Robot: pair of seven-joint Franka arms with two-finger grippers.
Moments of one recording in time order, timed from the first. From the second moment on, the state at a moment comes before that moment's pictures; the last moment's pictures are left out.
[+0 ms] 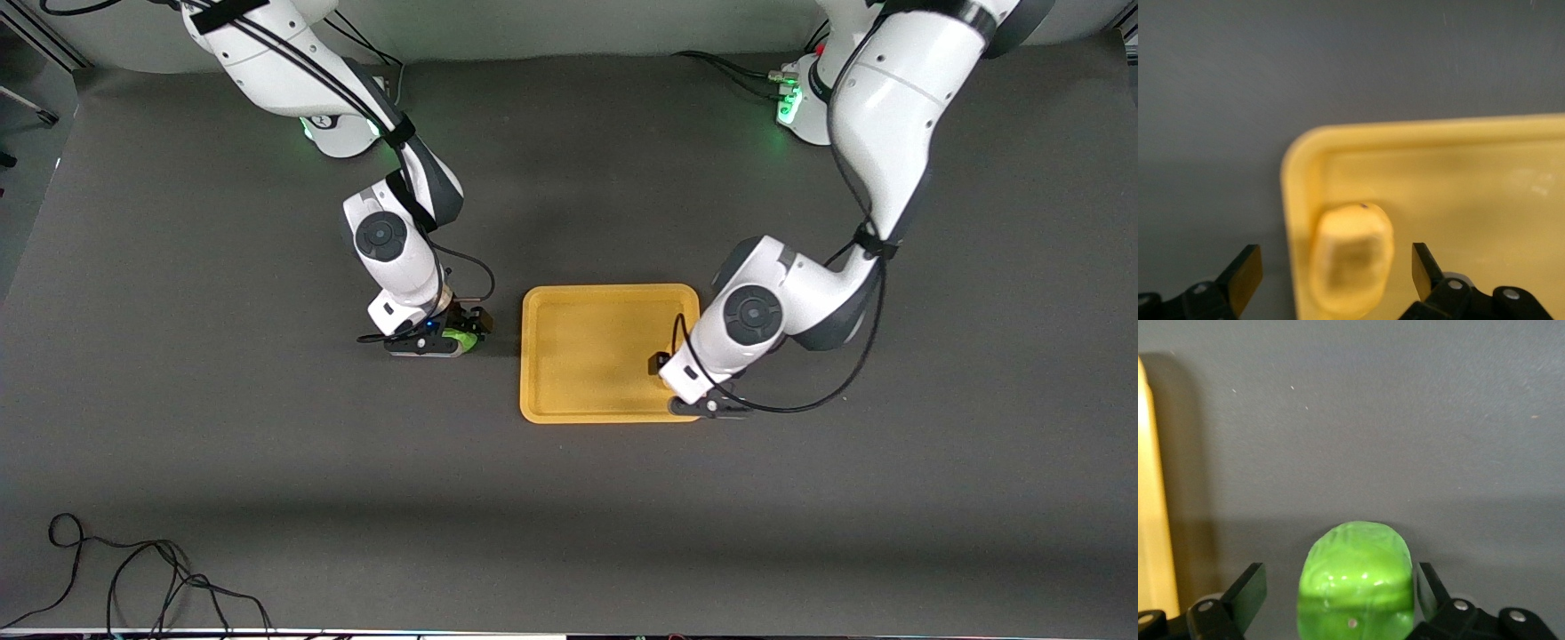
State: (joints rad) left arm -0.18 0.62 -0.34 -1.66 0.16 2.26 -0.54; right arm 0.49 0.44 0.02 -2.17 0.00 2.70 0.60
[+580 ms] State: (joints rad) left arm 0.06 0.33 -0.29 -1.66 0.21 1.98 -0.18; right arm 0.49 0.39 0.01 -2.12 -0.02 2.56 0.59
